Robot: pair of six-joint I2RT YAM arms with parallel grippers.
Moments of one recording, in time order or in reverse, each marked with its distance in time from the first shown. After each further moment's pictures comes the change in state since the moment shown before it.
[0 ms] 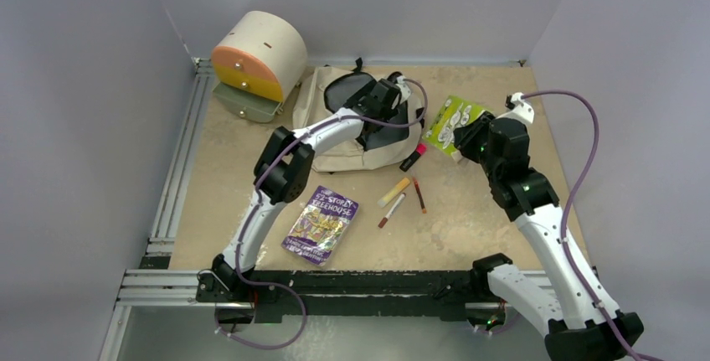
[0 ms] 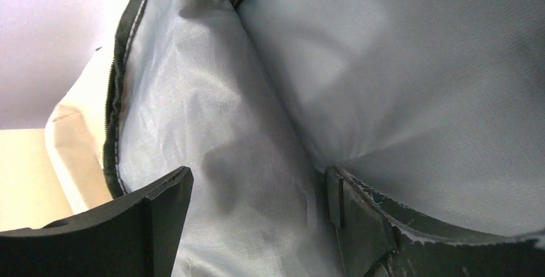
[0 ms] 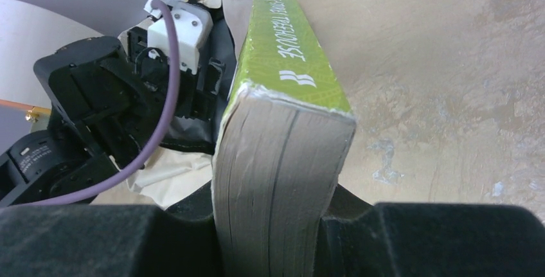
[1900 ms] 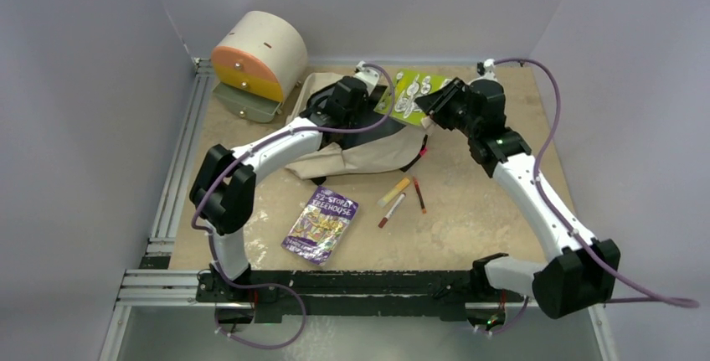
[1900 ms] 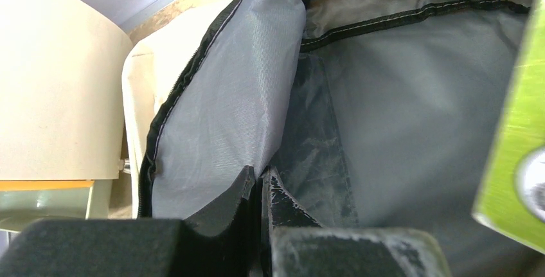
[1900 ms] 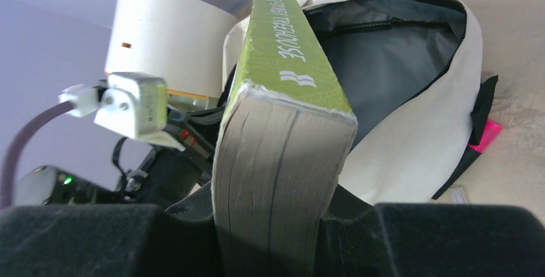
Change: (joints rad) left arm 0.016 -0.545 -0.535 0.178 0.019 -0.254; right arm 0.000 0.320 0.164 0.230 -0.317 0.216
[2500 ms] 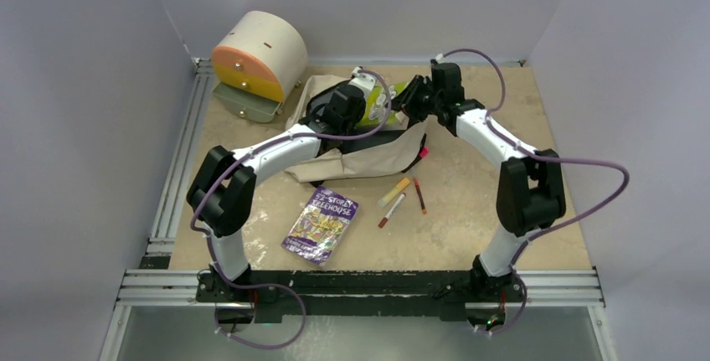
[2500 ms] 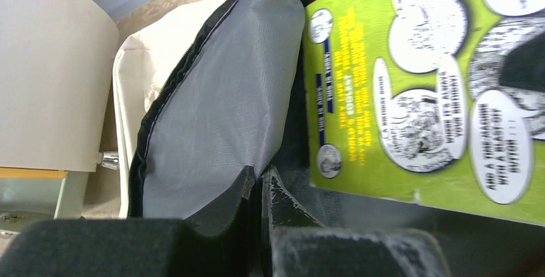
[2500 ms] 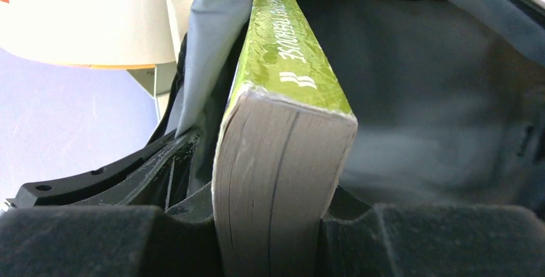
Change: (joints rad) left arm 0.000 -0.021 -0.105 0.113 0.002 -0.047; right arm 0.000 0.519 0.193 0.064 -0.216 -0.037
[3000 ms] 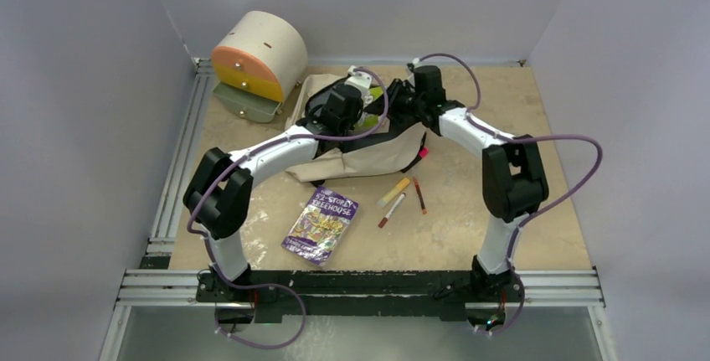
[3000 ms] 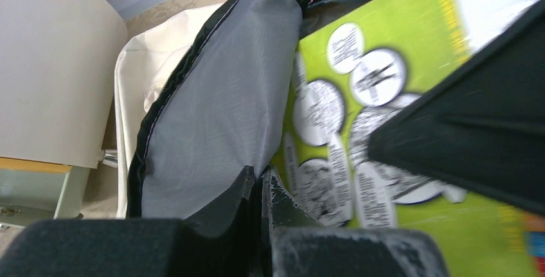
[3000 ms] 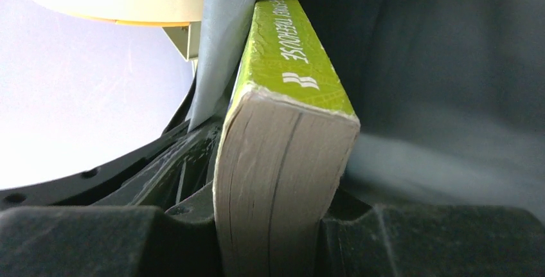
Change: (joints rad) left arm 0.000 -0.022 -0.022 0.031 -0.014 -0.035; right arm 0.050 0.144 0.060 0.118 -0.202 0.069
